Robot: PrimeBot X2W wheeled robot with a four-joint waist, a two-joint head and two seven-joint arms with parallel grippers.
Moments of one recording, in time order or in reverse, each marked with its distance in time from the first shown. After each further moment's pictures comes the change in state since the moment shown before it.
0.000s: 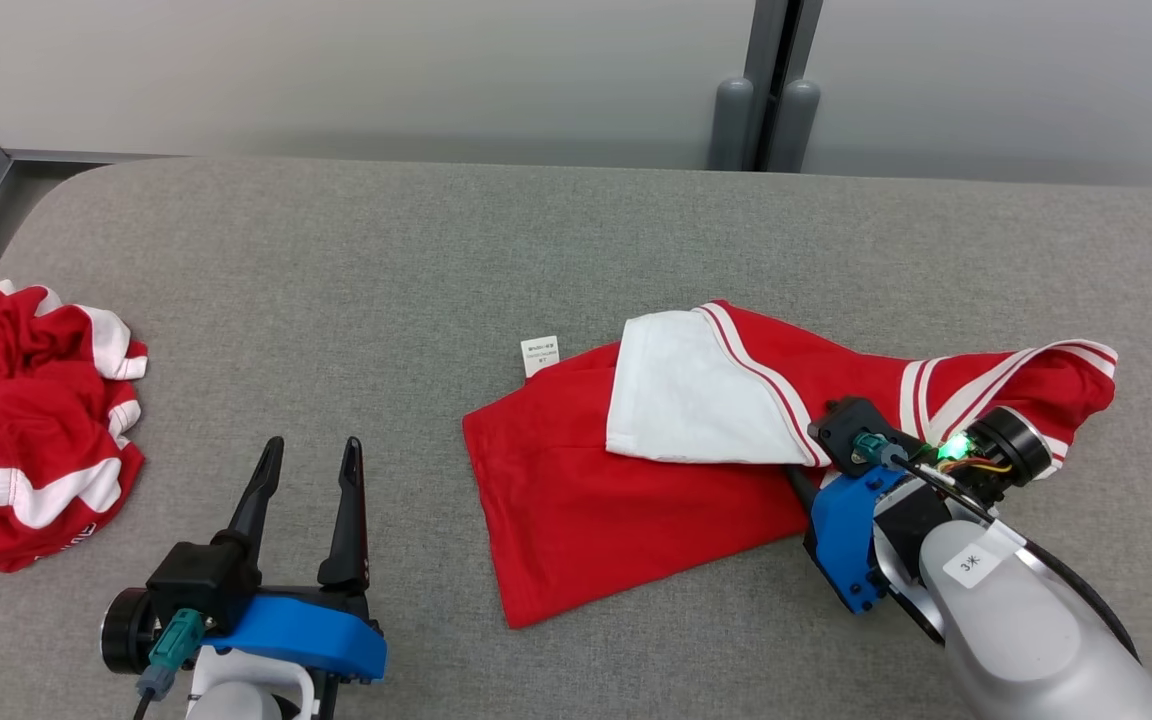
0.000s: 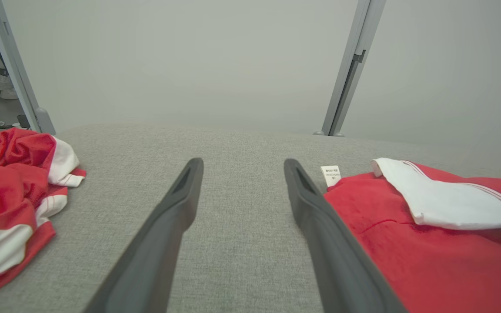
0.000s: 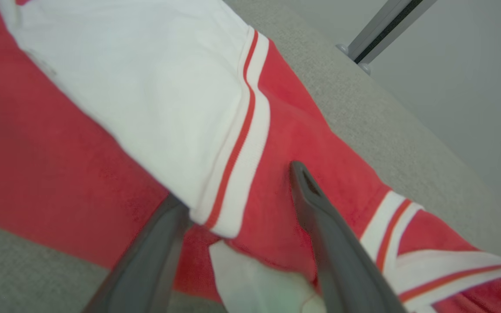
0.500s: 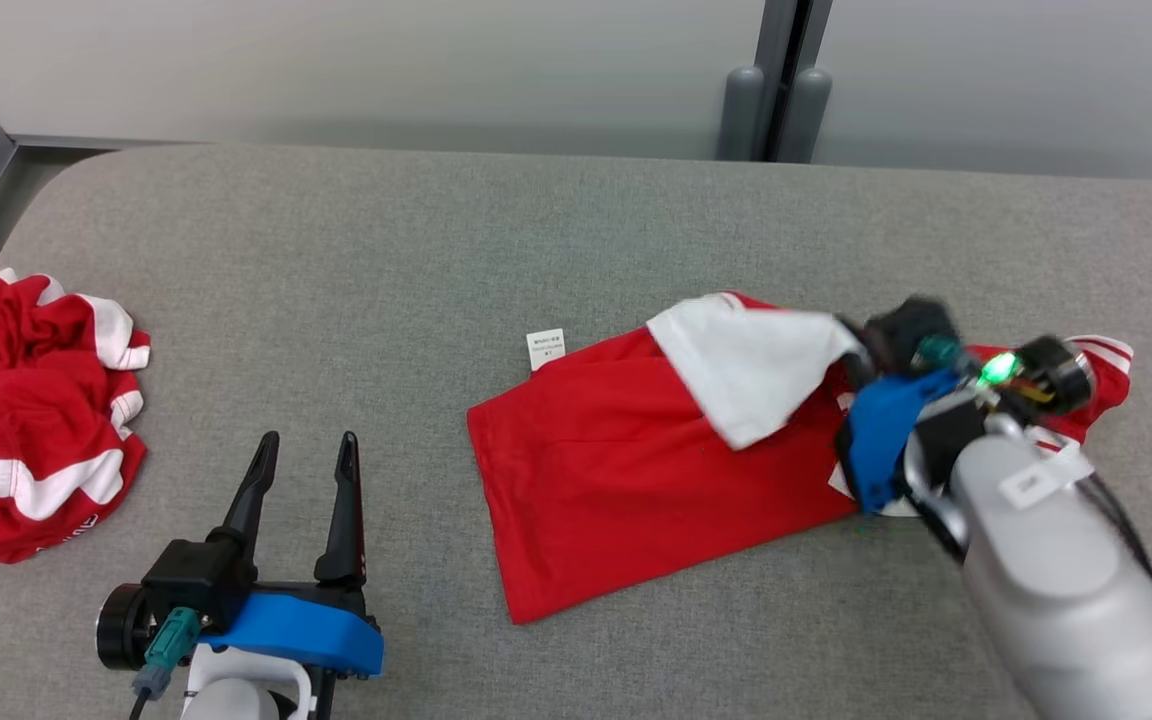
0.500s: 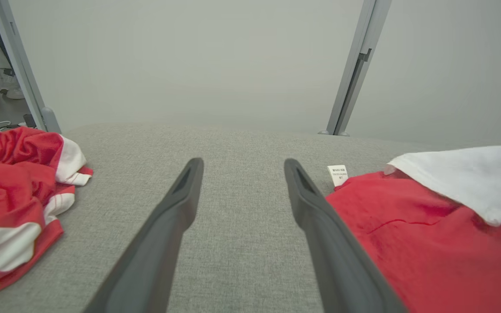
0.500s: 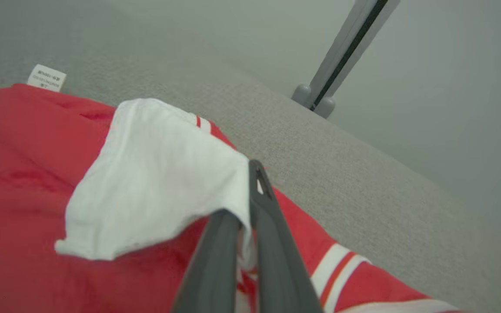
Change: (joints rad) left arm 0.000 0.000 0.008 -0.011 0.004 0.000 0.000; right arm -0.102 0.030 -0.122 0.049 0.052 0.000 -0.077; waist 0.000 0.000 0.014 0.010
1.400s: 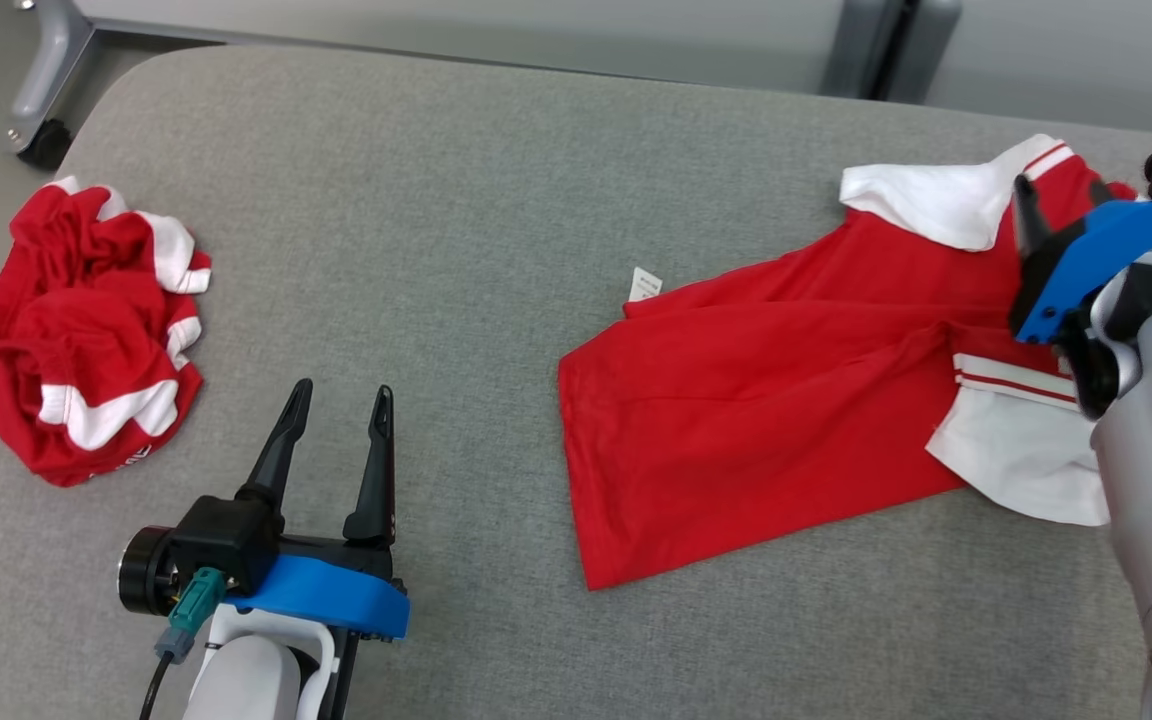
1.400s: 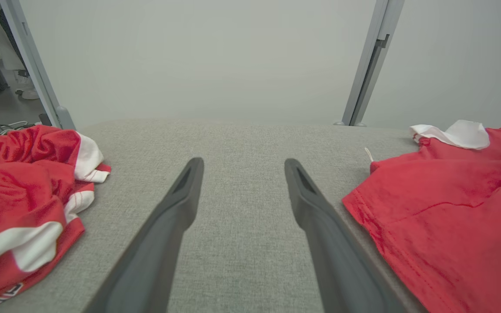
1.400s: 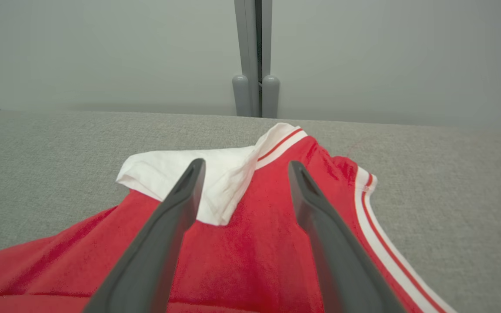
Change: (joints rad) left arm -0.063 0.003 -0.061 -0.028 0.009 -0.003 0.000; right arm -0.304 -0.042 -0.513 0.301 0.012 0.000 0.021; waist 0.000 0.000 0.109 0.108
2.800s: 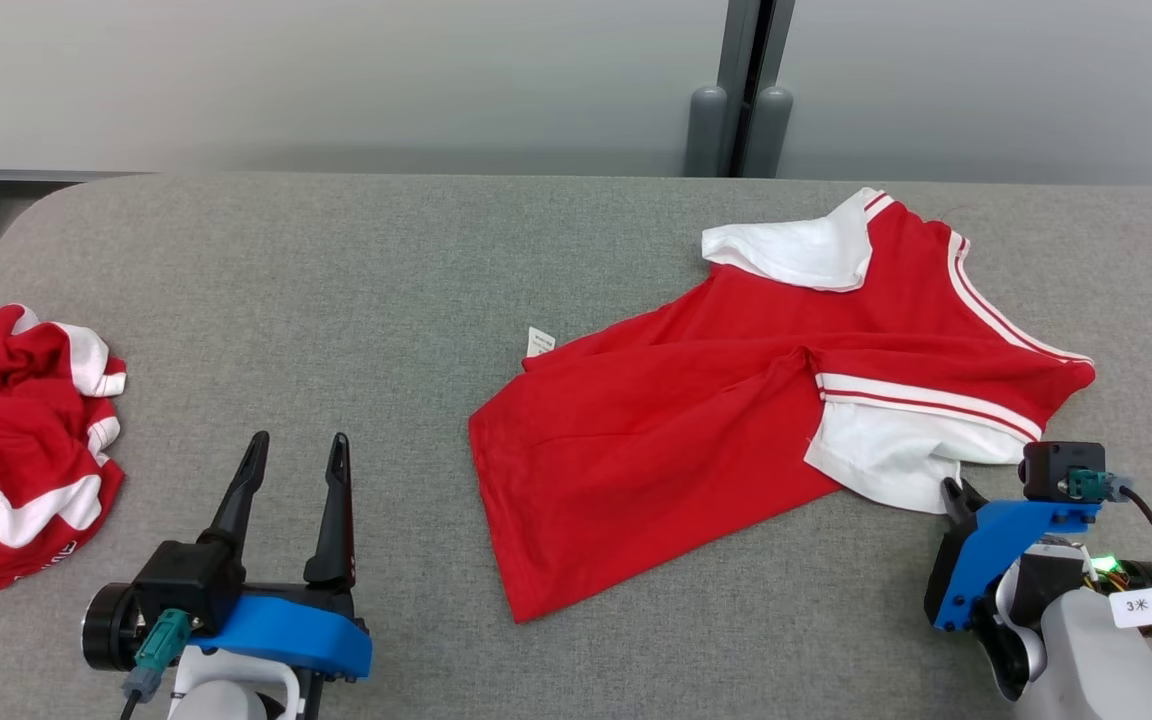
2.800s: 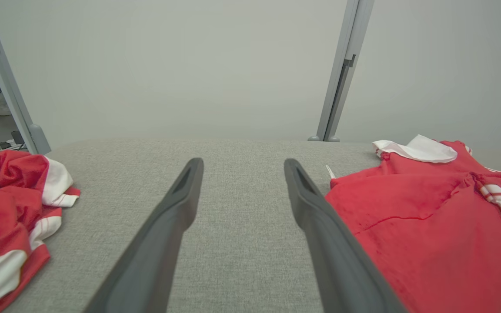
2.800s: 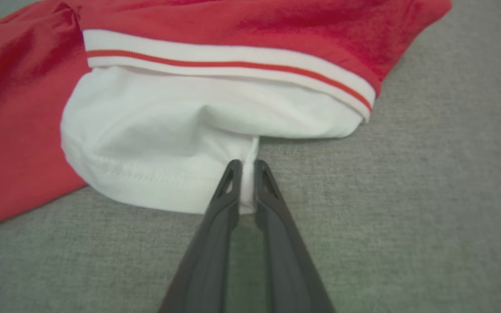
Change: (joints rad) left arm 0.066 0.023 0.050 0.016 -0.005 0.009 0.000; right arm 0.553 0.149 -0.004 -0.343 0.020 0.000 0.108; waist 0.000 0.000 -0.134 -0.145
